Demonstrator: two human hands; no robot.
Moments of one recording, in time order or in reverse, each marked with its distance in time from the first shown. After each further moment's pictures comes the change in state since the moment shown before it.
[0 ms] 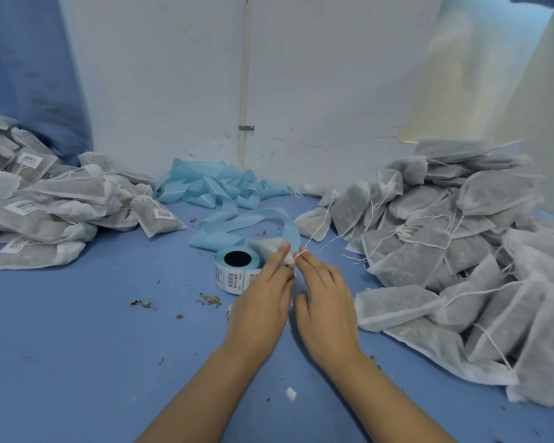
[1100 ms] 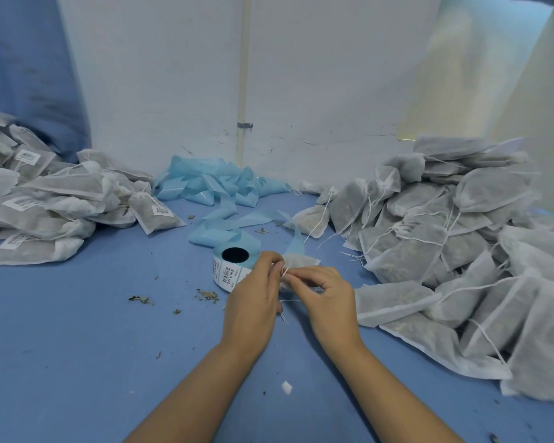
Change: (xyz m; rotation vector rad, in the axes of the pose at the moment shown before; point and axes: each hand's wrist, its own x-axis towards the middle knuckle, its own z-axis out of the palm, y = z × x) left_hand -0.005 0.006 -0.003 -0.274 0.099 -0.242; right_hand 0.003 0.002 -0.004 0.631 0.075 0.207
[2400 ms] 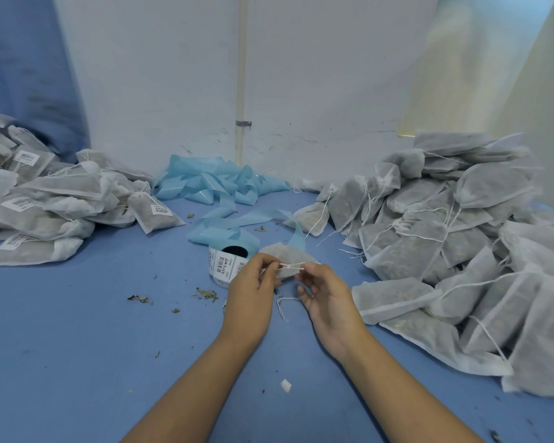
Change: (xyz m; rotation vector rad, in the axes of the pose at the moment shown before) left_hand 0.007 0.002 0.002 -0.233 0.050 -0.117; right_hand 0.009 -0.003 0.000 0.896 0.014 0.604
